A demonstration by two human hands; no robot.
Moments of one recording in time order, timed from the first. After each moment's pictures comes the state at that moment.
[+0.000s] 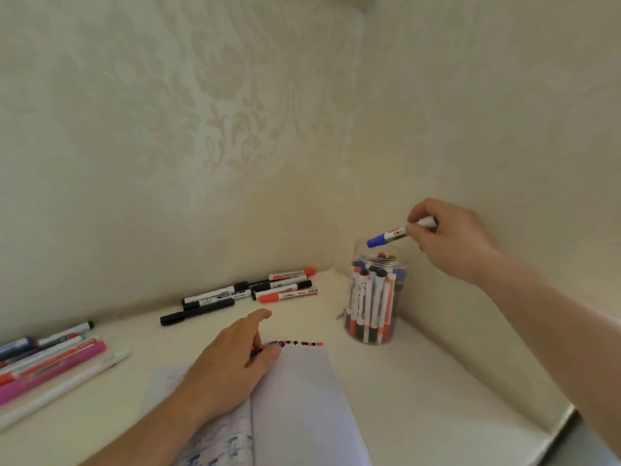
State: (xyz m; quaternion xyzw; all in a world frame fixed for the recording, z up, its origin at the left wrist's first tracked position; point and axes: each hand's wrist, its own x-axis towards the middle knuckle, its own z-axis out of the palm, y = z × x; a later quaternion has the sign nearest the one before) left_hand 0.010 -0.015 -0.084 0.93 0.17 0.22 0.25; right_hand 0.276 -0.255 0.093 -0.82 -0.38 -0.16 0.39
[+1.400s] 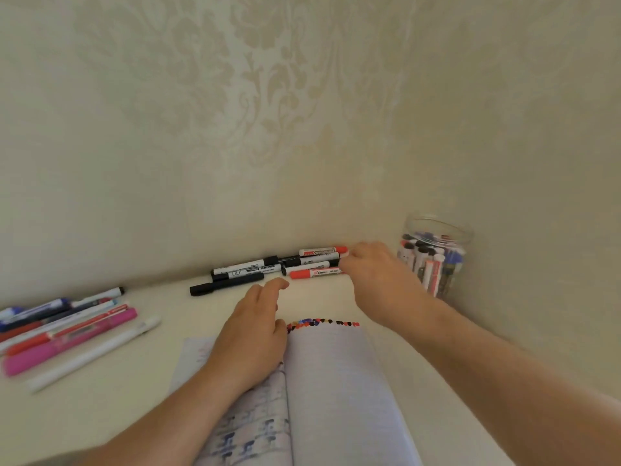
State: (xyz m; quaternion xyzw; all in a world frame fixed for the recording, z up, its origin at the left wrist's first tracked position) left_hand 0.015 -0.010 -0.081 0.90 0.26 0.26 0.25; right_hand 0.194 -0.140 -0.005 -0.81 -0.55 -0.20 0.06
